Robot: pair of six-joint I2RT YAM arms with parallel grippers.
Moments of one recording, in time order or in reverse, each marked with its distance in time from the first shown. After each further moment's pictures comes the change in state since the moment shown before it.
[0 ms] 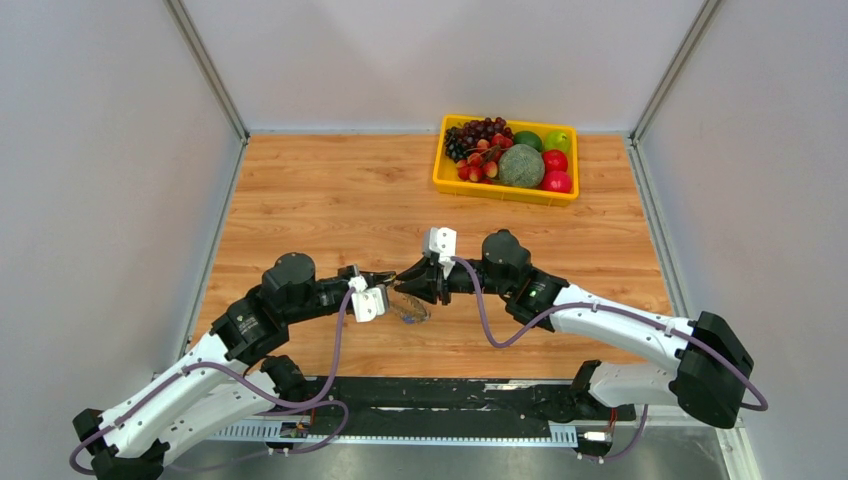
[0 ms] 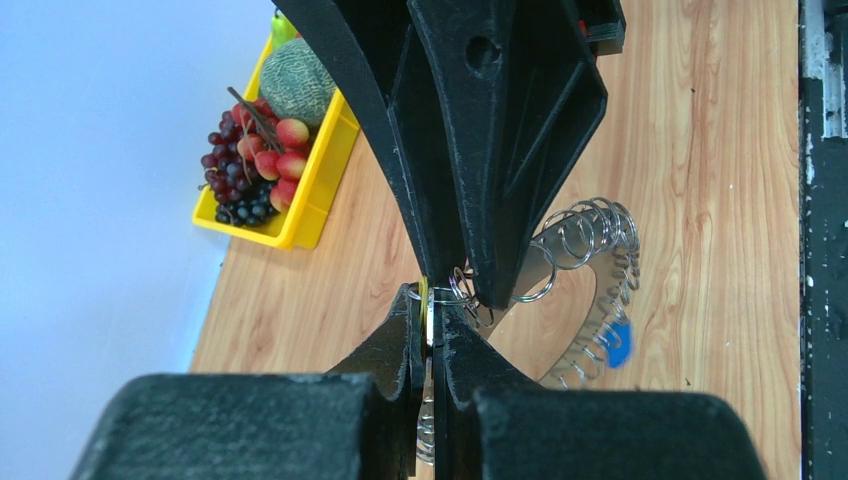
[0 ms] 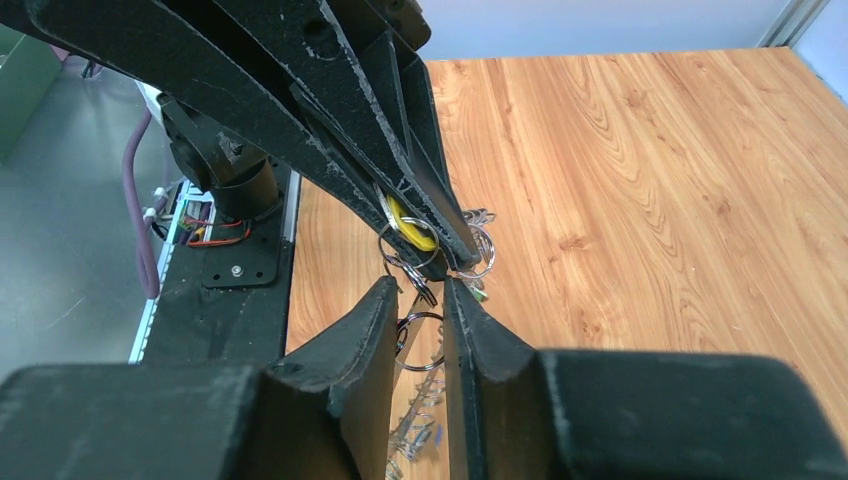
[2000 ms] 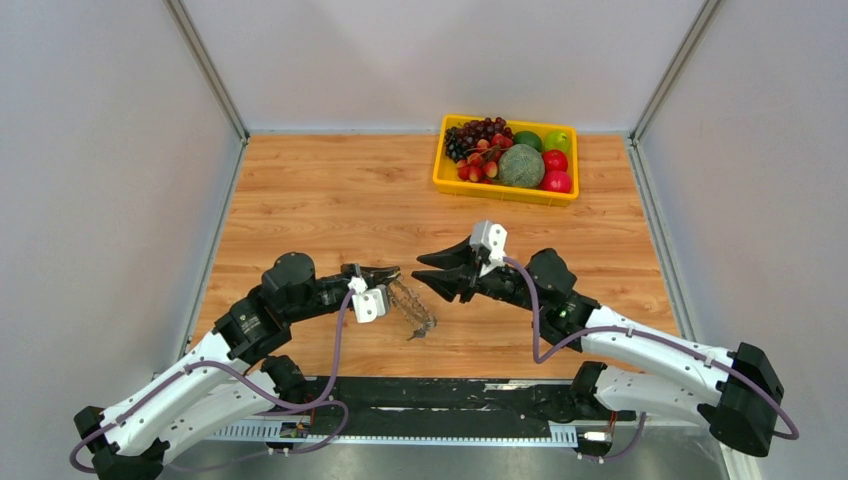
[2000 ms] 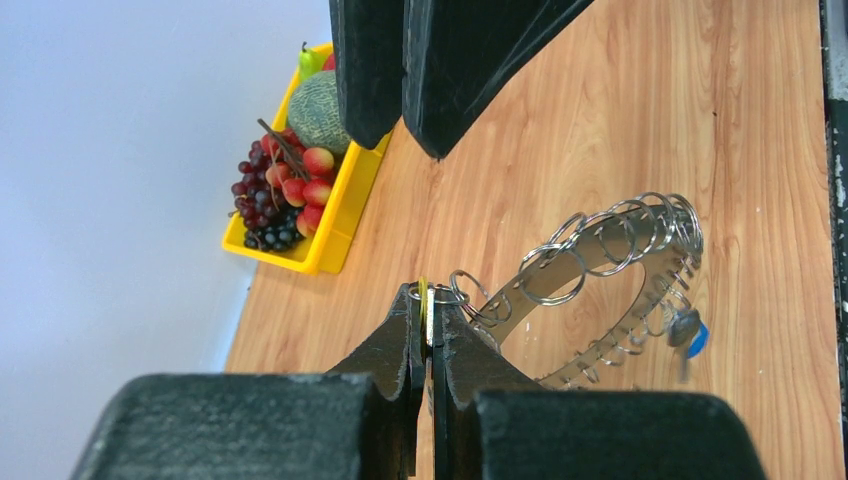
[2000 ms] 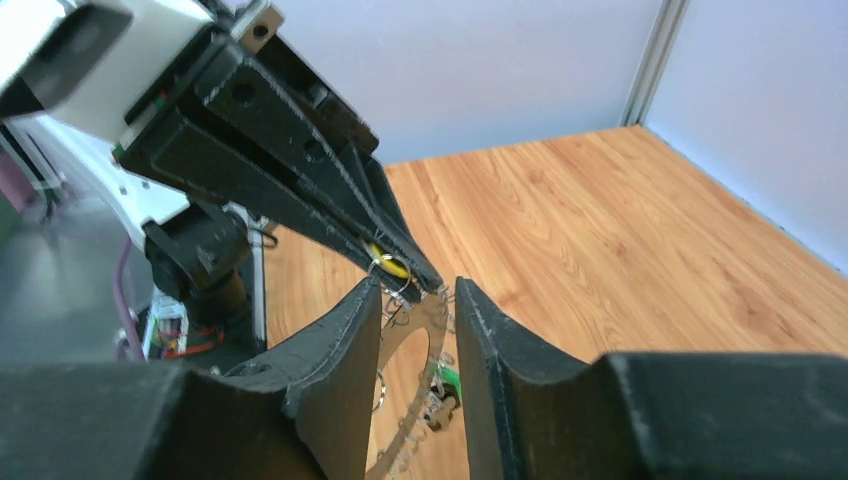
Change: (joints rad) left arm -0.005 0.010 -0.008 0.072 0.004 0.023; right arm 0.016 -0.229 -0.140 0.193 0.216 0.148
